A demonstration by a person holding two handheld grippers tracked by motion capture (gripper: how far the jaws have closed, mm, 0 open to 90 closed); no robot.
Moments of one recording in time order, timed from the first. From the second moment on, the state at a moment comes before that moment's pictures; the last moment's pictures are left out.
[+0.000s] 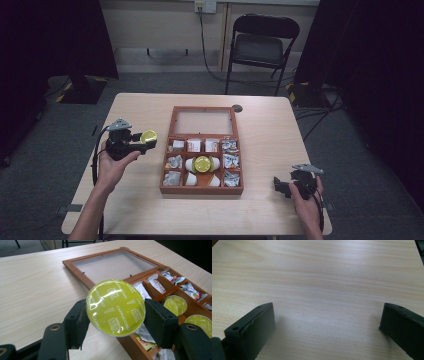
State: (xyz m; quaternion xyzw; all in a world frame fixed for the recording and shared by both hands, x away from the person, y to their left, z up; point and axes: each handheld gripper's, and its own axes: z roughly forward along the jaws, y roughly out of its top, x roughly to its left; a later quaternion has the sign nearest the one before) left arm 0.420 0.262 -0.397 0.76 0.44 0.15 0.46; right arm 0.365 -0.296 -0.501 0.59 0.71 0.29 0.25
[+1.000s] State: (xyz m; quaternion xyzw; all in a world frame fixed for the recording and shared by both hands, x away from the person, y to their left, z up) left arm 0.441 0.278 -0.449 0.77 0.48 0.12 0.41; right arm 0.365 -0.296 -0.501 0.59 0.71 0.29 0.25
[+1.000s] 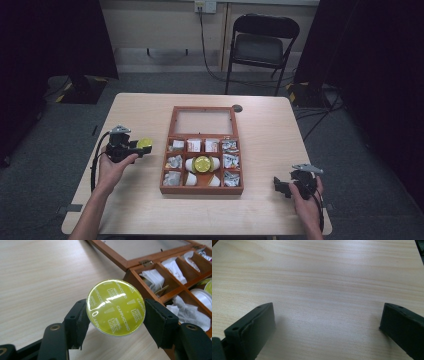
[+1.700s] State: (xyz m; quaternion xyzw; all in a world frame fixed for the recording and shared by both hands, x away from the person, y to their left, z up) left arm 0.446 0.264 -0.474 0.79 0.47 0.09 0.38; right arm 0.365 -0.296 -0.501 0.59 0.71 0.29 0.25
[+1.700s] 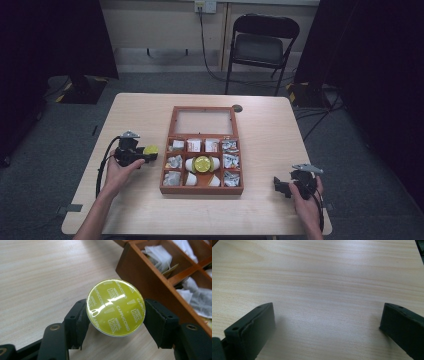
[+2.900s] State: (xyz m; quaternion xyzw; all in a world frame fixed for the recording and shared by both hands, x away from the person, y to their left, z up) left arm 0.417 0.282 -0.443 0.77 0.48 0.14 0.39; right arm 0.367 -0.296 -0.501 0.59 0.71 0.29 0.25
